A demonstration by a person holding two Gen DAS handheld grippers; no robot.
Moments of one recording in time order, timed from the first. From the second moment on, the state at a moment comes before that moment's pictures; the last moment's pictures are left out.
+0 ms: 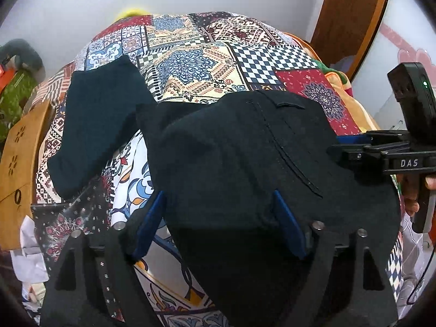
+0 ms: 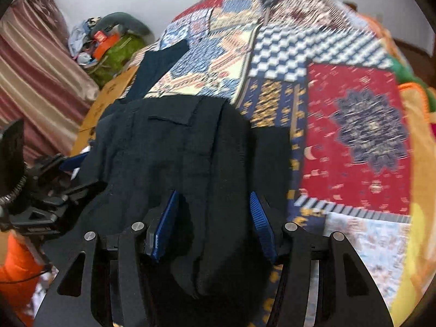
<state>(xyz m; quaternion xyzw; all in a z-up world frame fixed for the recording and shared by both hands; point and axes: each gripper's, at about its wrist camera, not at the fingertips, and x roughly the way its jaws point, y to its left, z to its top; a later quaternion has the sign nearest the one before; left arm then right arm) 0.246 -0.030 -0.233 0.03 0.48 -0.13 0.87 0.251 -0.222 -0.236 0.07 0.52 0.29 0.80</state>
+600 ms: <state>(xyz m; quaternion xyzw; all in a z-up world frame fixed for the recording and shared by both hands) 0.244 -0.023 -0.181 0.02 0.44 -0.10 0.89 0.216 -0.227 -0.177 0.06 0.40 0.27 0.87</state>
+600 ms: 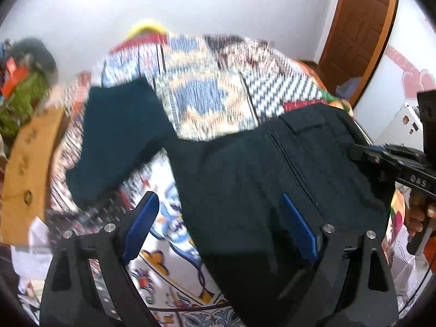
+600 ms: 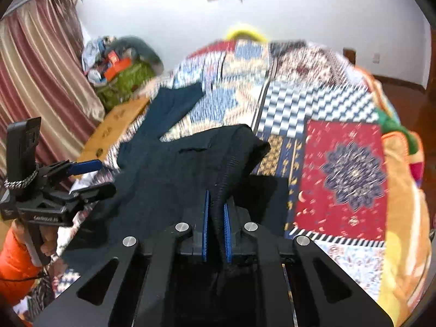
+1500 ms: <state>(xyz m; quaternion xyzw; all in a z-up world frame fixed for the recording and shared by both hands) 0.318 -0.053 -0.192 0.12 0.45 -0.08 0.88 0.164 -0.267 -0.186 0.03 0.42 0.21 0.88</state>
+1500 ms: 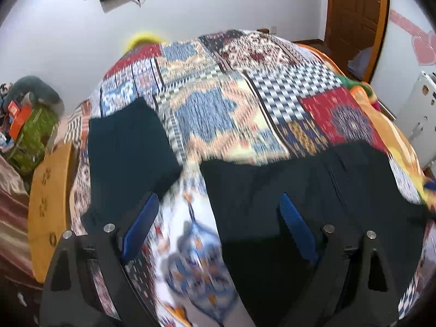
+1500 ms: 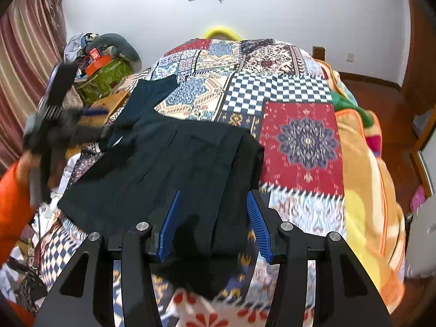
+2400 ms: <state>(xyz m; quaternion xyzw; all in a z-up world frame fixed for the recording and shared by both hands) 0.213 0.051 -0.247 0.07 0.54 0.00 0.84 0.140 -0.265 -0.172 0.04 0.41 0.20 0.89</state>
